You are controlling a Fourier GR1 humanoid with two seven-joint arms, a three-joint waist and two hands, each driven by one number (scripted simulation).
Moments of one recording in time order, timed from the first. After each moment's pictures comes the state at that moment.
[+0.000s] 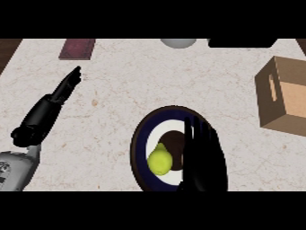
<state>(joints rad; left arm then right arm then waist) -0.24 0.41 -0.18 -1.51 0.04 -0.03 -0.09 -0.19 -0.05 0.71 -1.84 1.04 0.34 1.20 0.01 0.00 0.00</state>
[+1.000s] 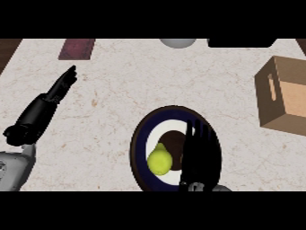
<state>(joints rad) -0.23 0.40 -0.13 -1.50 0.02 -0.08 -0.10 -0.18 -0.02 0.64 -1.66 1.06 0.35 1.15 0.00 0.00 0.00</state>
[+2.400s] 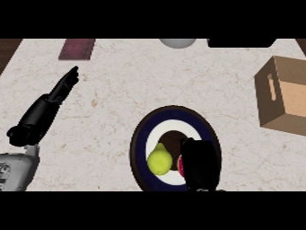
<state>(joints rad) -0.22 0.33 -0.06 -1.52 -0.05 -0.14 -0.08 -0.13 -0.10 0.69 -1.59 1.24 0.24 0.81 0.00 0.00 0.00</state>
